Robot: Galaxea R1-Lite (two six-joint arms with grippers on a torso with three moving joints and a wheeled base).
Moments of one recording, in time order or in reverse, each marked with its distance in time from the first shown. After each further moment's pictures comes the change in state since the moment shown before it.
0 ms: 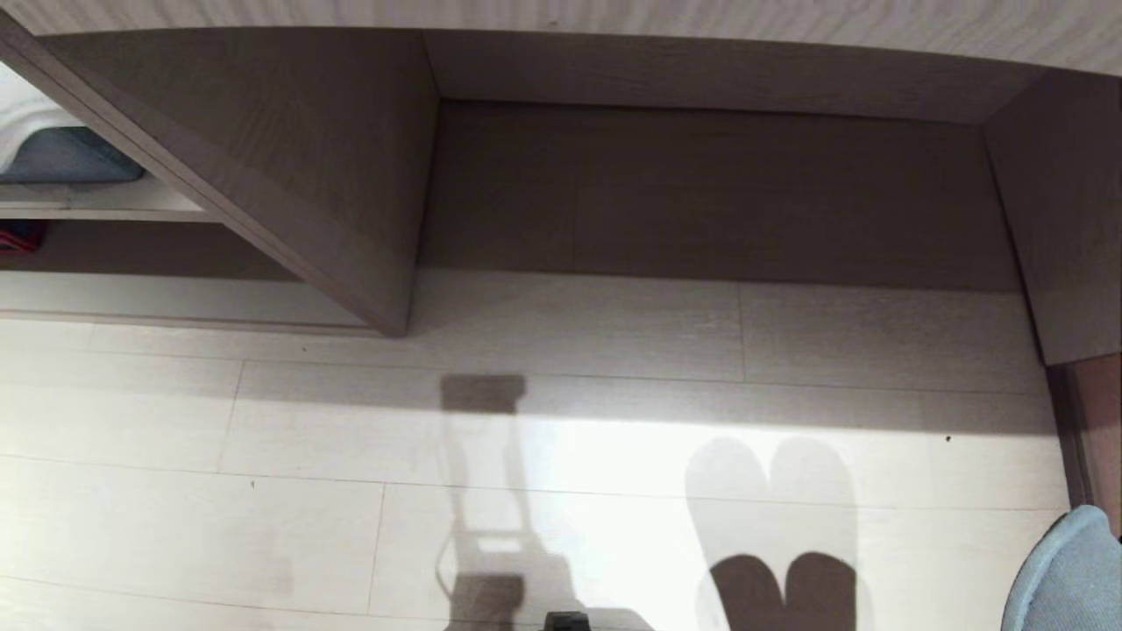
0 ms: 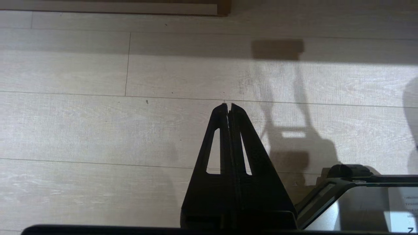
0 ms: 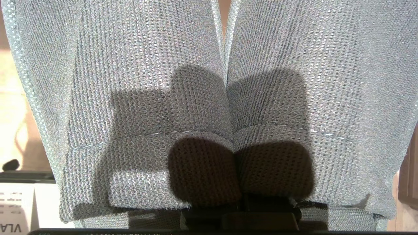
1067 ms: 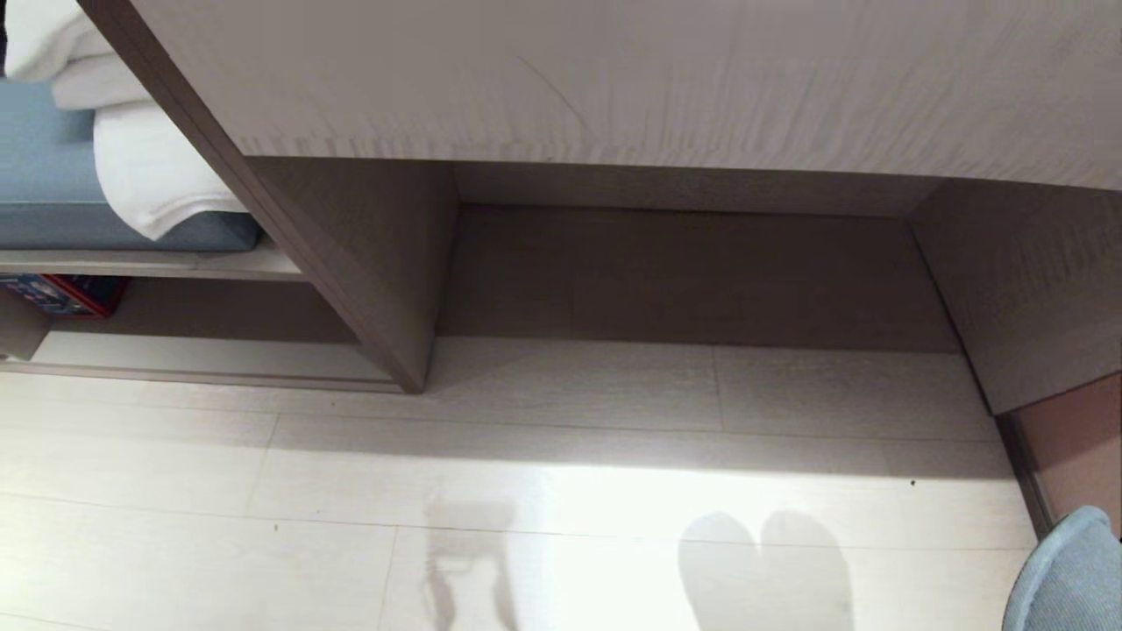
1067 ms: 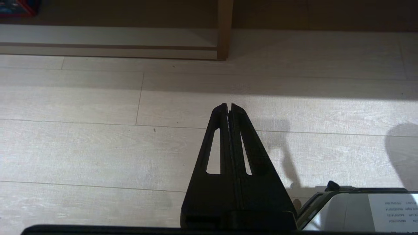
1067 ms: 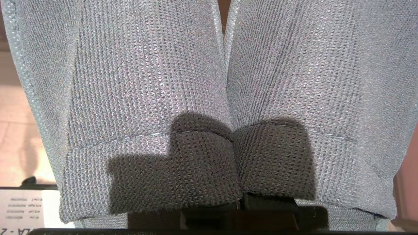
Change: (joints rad) left arm 0.000 0.000 0.000 0.000 0.000 0.000; right arm 0.000 0.001 0.000 0.000 0.000 0.003
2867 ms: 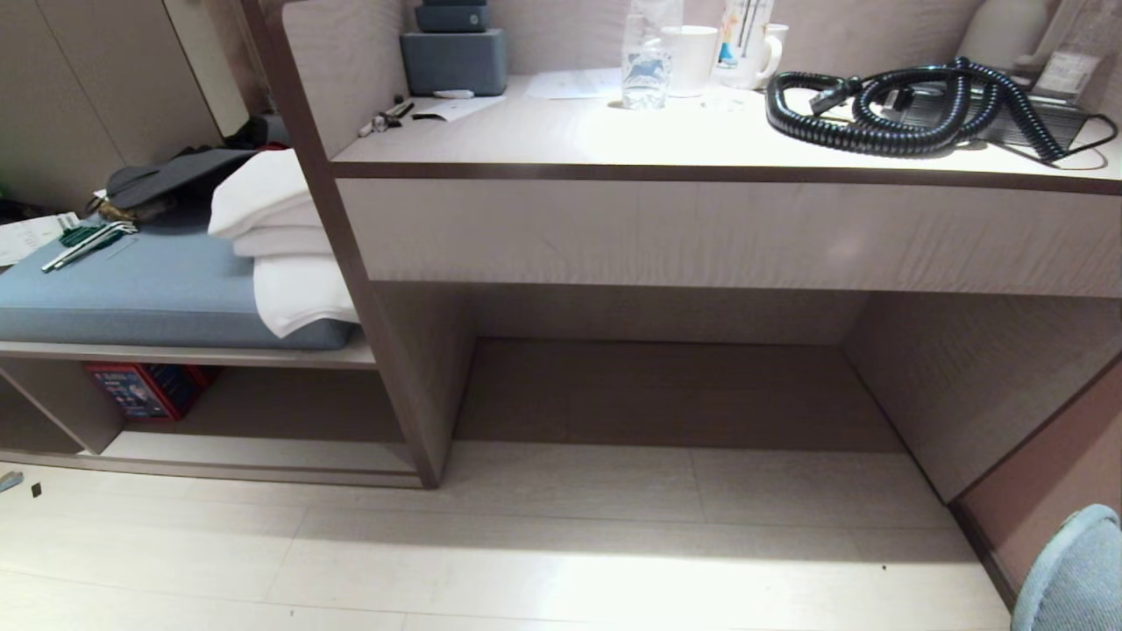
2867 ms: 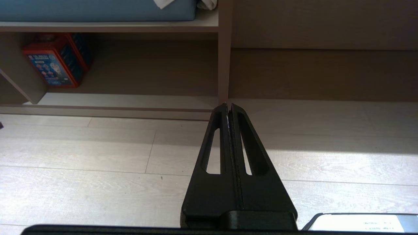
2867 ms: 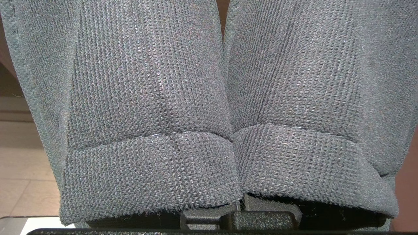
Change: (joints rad) left arm 0.000 0.000 0.000 0.000 0.000 0.000; right arm 0.000 0.000 0.000 -0.001 -0.016 0.018
